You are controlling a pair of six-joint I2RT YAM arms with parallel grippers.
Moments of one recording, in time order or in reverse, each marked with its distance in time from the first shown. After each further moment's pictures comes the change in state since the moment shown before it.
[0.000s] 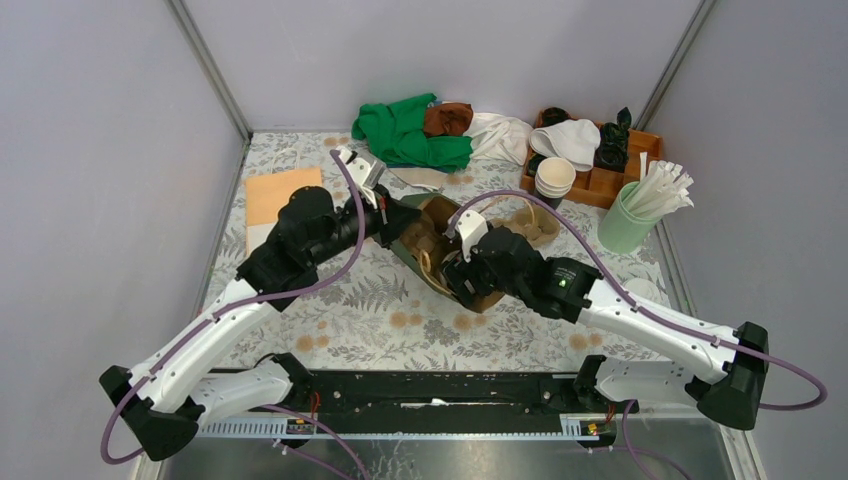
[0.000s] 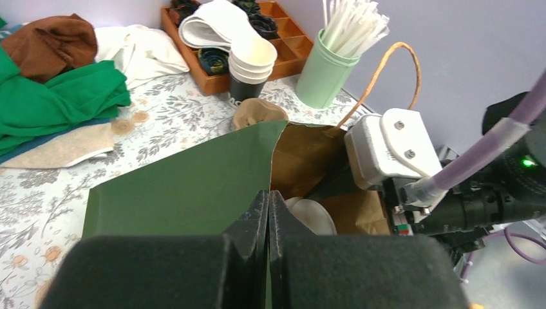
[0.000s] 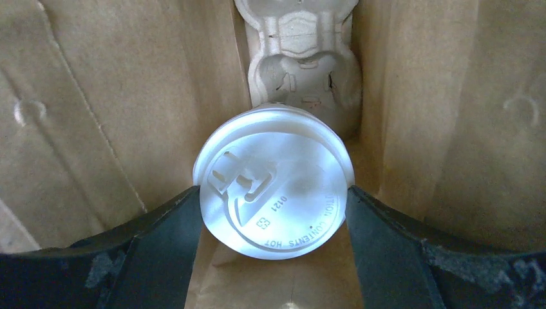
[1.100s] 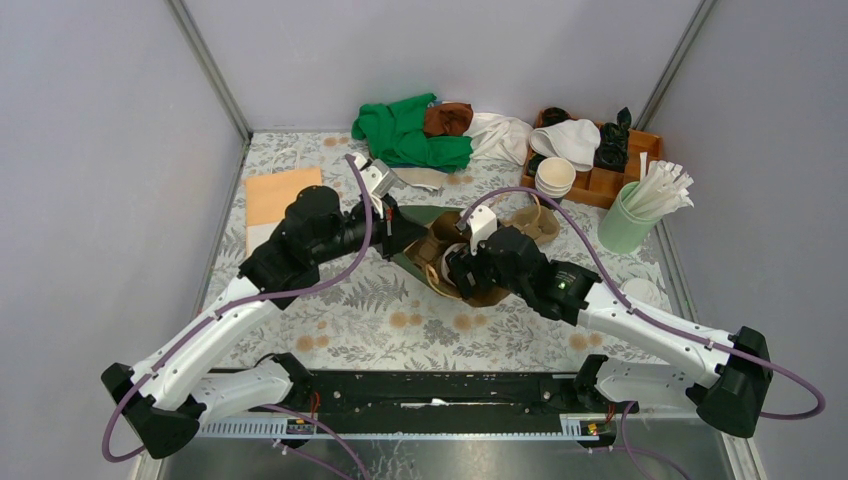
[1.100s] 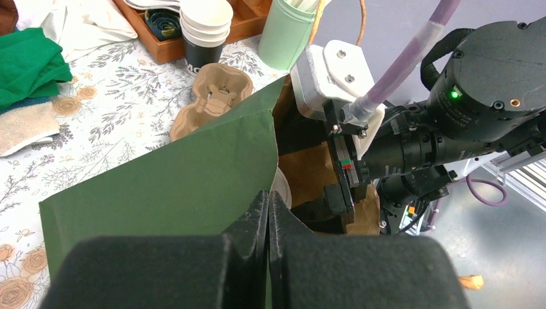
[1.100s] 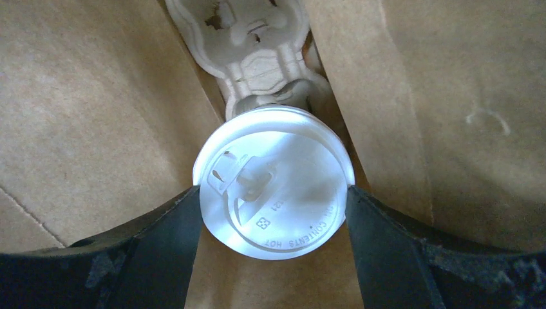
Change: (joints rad) left arm 0.000 0.017 0.003 -0.074 0.175 0.008; right arm -0.071 -0.030 -0.132 0.189 0.009 0.040
